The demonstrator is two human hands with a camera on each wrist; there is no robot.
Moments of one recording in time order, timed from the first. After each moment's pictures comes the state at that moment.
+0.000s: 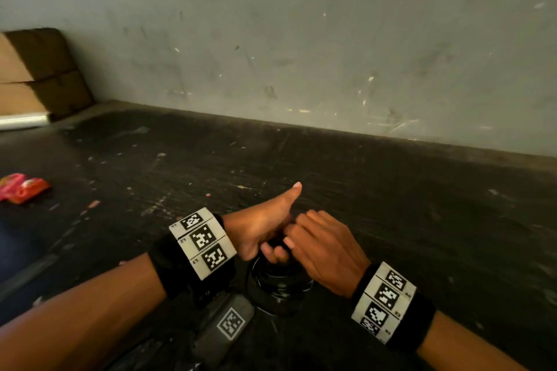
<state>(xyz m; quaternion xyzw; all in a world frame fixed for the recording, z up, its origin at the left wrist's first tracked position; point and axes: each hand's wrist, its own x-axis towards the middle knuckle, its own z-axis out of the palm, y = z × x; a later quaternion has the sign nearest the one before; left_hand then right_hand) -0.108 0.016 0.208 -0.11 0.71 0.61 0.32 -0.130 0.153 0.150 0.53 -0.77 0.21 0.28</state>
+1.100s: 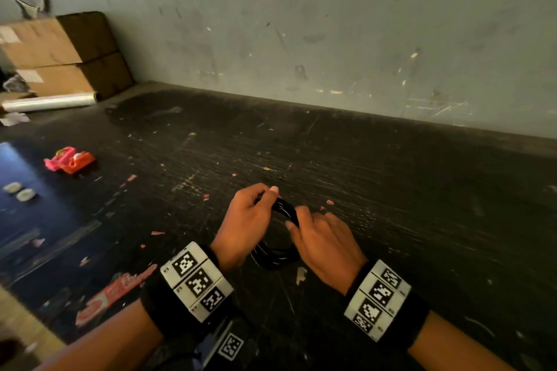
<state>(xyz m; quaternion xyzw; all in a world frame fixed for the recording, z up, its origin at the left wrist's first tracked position) -0.078 -0.017 0.160 -0.14 0.79 0.58 -0.16 -0.122 0.123 0.136 0.45 -0.87 0.21 0.08</state>
